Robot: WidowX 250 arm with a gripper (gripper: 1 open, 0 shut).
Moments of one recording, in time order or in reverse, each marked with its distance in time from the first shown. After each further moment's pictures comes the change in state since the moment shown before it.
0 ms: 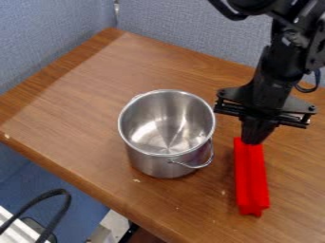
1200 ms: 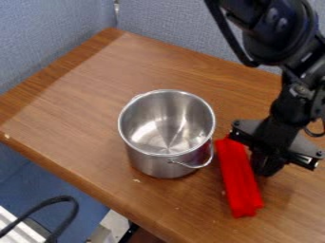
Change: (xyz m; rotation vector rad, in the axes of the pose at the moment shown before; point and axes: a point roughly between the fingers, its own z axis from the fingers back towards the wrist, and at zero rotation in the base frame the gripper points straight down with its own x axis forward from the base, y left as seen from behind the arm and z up) arm -0.011 -0.022 -0.037 -0.038 -0.029 -0.263
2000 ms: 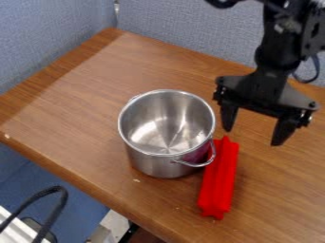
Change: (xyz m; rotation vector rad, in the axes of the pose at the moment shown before) arm 0.003 0.025 0.048 -0.030 0.018 0.056
